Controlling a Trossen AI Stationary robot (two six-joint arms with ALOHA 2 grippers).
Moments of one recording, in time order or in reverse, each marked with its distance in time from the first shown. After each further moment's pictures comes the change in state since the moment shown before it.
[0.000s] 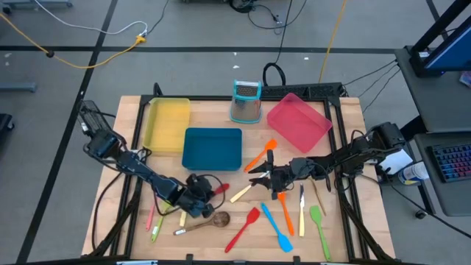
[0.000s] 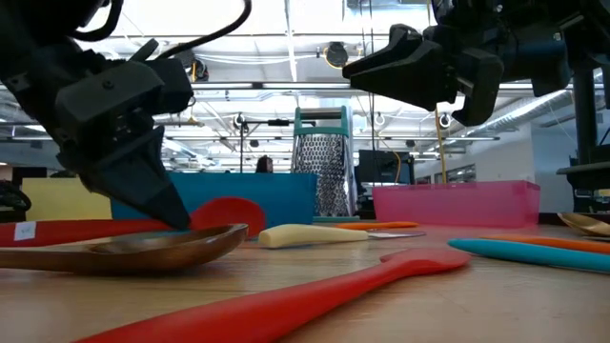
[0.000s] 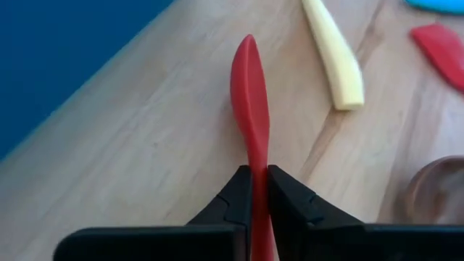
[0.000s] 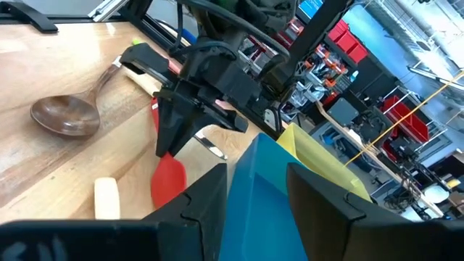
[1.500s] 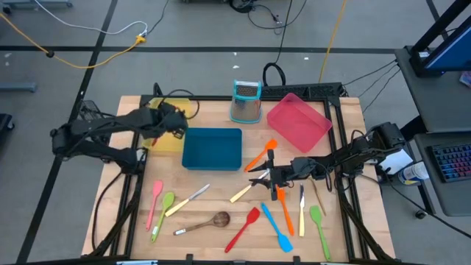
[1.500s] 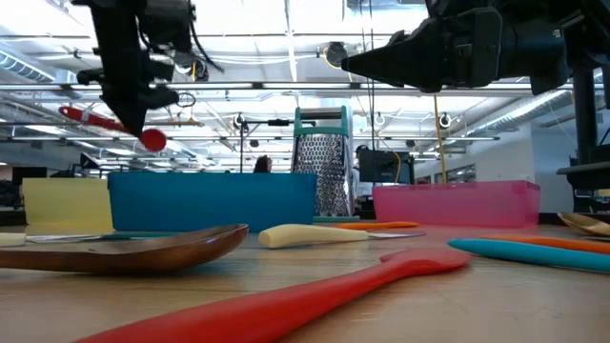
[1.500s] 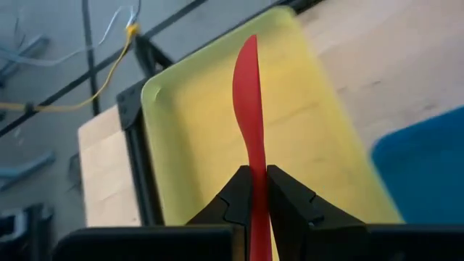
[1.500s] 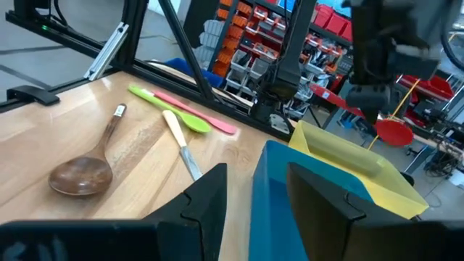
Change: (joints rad) left arm 0.889 -0.535 0.183 -1.106 -0.125 0.268; right arm 0.001 0.000 0.000 0.052 -0.001 0.282
